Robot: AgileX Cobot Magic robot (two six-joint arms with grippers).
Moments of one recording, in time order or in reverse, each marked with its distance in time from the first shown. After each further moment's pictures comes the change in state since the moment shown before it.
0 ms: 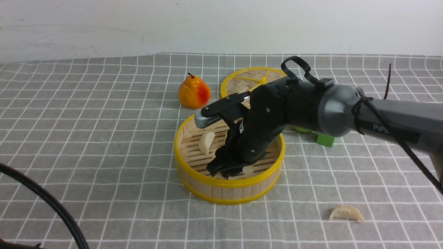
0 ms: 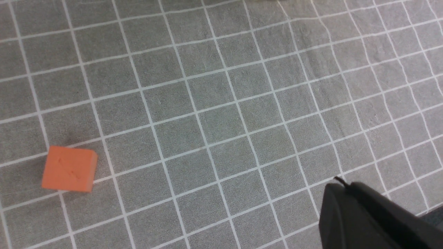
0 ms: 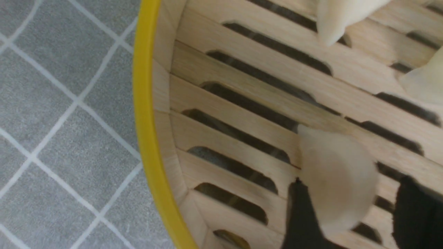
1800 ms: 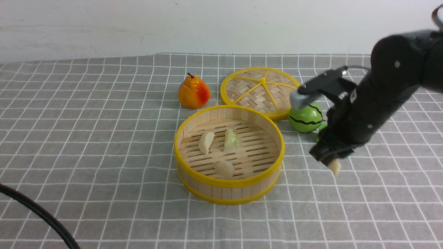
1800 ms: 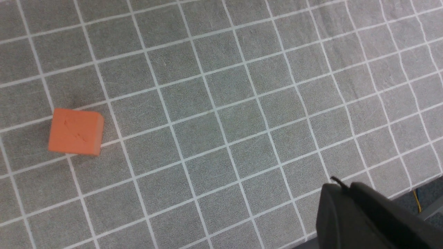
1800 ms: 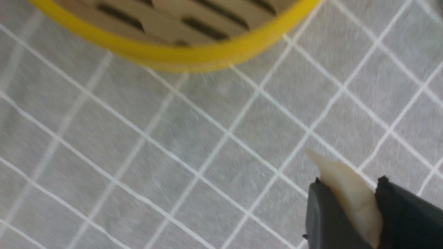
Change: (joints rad) right arm -0.247 -0.369 0.205 0.003 0.246 -0.208; left arm 0.000 0.000 0.000 0.002 0.093 0.019
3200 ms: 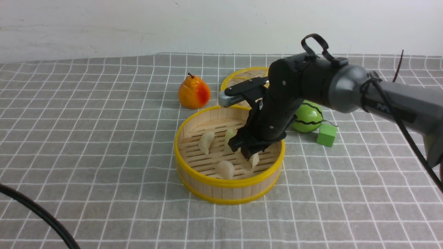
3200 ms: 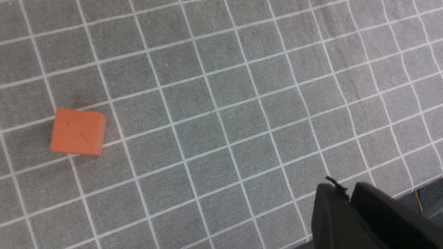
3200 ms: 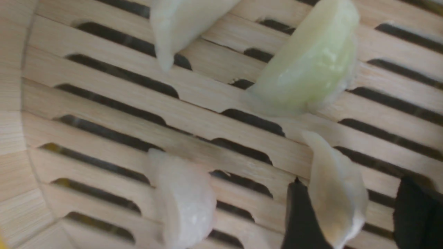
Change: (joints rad) right arm 0.131 0.435 -0.373 -0.014 -0.095 0.208; left arm 0.000 0.000 0.000 0.002 0.001 0.000
